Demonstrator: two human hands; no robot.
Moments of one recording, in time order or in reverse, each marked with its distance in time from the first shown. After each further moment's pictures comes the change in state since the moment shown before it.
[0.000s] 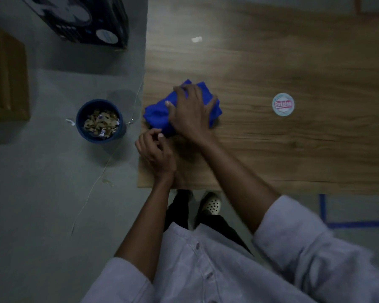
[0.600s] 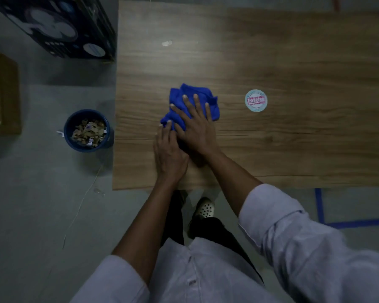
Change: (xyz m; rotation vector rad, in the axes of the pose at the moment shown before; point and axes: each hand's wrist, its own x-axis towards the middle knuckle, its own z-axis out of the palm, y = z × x) left_hand -0.060 0.039 0.051 0.390 -0.500 0.322; right_hand -0.025 0.145 0.060 -0.088 0.320 -0.246
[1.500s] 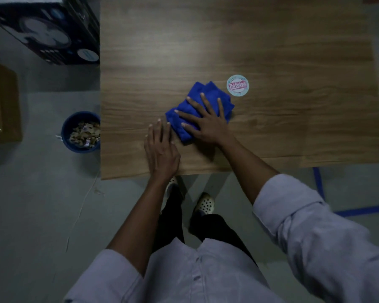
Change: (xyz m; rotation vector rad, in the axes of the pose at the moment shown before) left_hand -0.040 0.006 0.012 0.132 -0.022 0.047; right_hand -0.053 0.066 -0.038 -0.031 -0.201 -0.052
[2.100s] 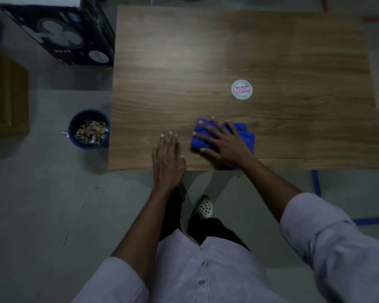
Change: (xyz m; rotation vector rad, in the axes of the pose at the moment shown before) left_hand -0.045 -0.010 -0.002 -0.085 -0.061 0.020; right_hand -0.074 0.024 0.000 -0.103 -0.061 -0.218
